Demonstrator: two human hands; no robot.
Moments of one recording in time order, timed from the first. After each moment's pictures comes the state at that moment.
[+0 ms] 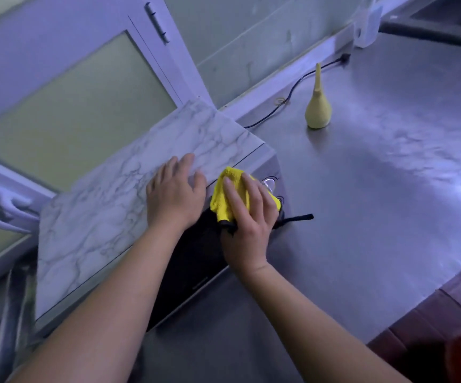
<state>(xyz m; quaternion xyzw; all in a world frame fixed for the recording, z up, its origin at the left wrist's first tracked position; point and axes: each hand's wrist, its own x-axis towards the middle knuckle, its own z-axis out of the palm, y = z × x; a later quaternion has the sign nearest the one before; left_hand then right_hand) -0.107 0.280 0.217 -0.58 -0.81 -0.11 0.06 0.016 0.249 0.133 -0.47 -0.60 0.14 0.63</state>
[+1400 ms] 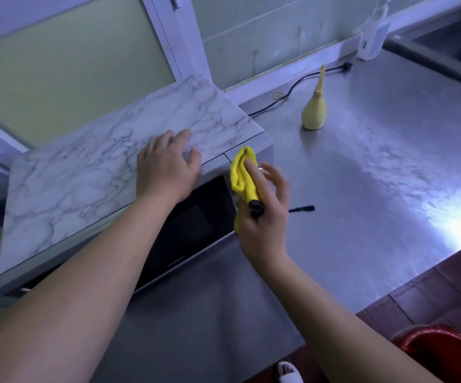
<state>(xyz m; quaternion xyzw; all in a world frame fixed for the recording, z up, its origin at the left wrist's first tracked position) -0.099 0.276 0.220 -0.57 -0.81 -0.14 0.06 0.069 0.244 0.142 -0.40 -0.60 0.32 0.61</state>
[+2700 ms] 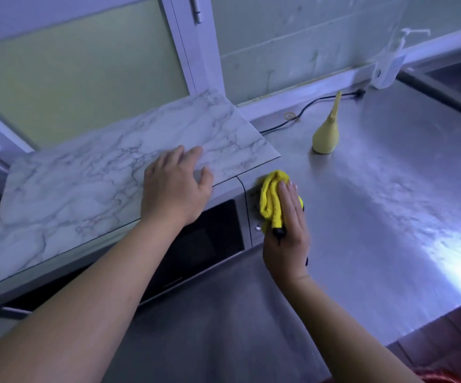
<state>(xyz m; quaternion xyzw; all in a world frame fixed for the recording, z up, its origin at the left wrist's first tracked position) -0.101 0.276 0.216 -0.56 -0.81 -0.15 0.07 0.085 0.294 0.084 -0.39 -0.67 0.20 0.59</state>
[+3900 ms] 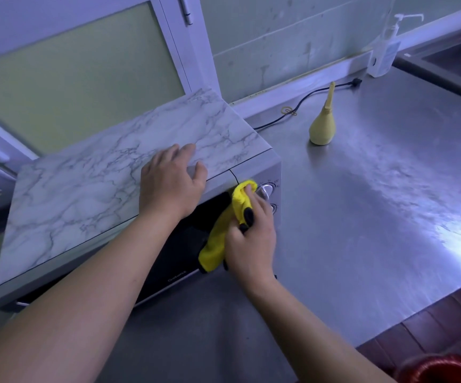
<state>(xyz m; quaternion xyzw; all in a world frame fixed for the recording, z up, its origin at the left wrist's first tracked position) -0.102 0.275 0.218 -0.56 -0.81 -0.16 0.06 0.050 0.236 0.160 -0.49 -0.52 0.49 0.50</state>
